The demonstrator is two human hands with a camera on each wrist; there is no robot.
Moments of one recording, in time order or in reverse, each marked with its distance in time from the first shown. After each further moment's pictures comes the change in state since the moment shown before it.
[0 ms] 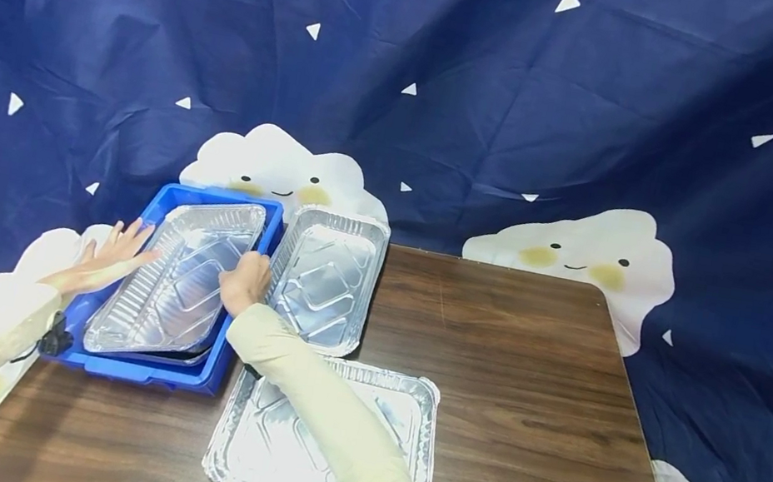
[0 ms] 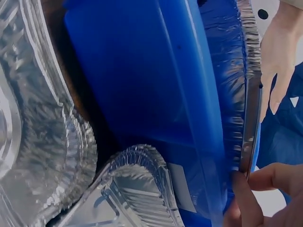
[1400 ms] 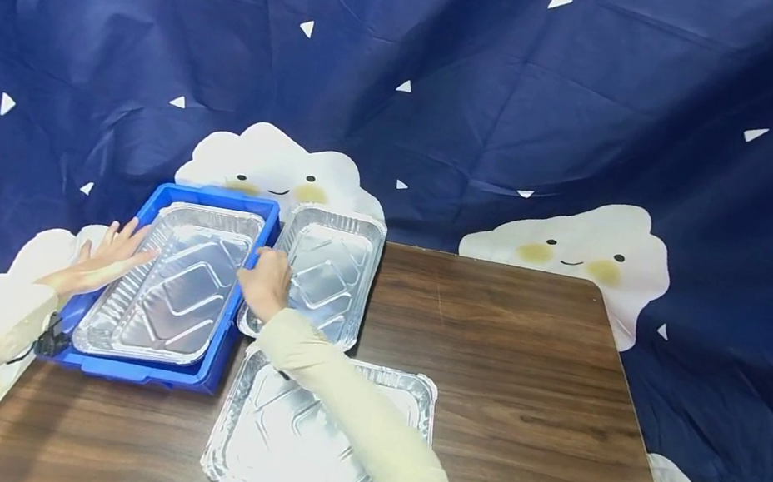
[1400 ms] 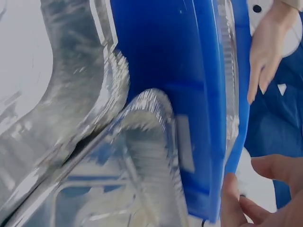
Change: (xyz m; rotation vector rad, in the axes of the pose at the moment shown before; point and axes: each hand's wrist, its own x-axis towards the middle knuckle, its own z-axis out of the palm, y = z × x) left_hand 0.000 0.001 0.002 0.009 0.003 0.005; right_hand 0.003 0.024 -0.035 -0.028 -0.087 -0.055
